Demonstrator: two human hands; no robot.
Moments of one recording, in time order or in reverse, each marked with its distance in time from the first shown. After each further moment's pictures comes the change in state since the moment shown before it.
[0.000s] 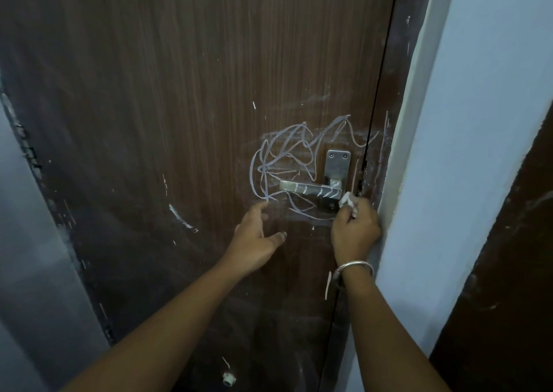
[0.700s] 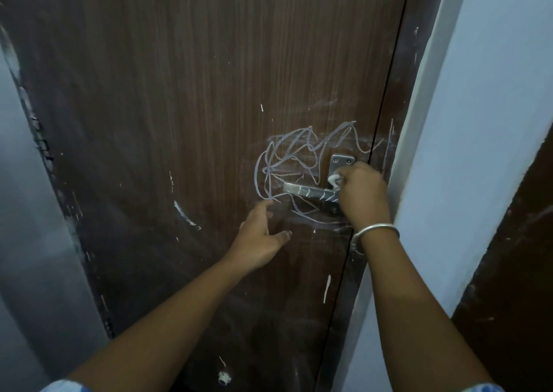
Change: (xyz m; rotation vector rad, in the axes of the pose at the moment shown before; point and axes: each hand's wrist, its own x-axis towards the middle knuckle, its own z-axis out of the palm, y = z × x) left_hand 0.000 0.006 0.003 0.026 0.042 0.043; right_hand 0.065 -0.063 -0.022 -0.487 -0.482 -0.435
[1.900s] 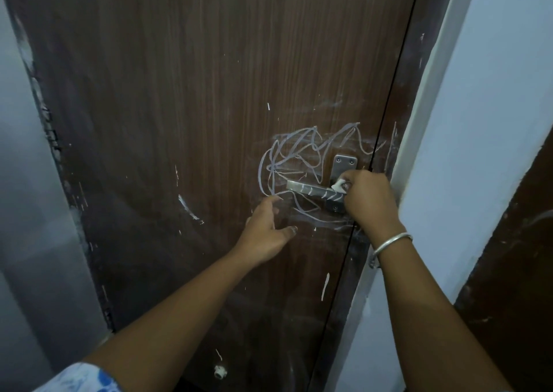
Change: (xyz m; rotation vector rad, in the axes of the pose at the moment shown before) left_hand -0.006 0.011 0.003 -0.034 -0.008 -0.017; right_hand -0.008 0.001 -0.014 -0.021 -0.133 0.000
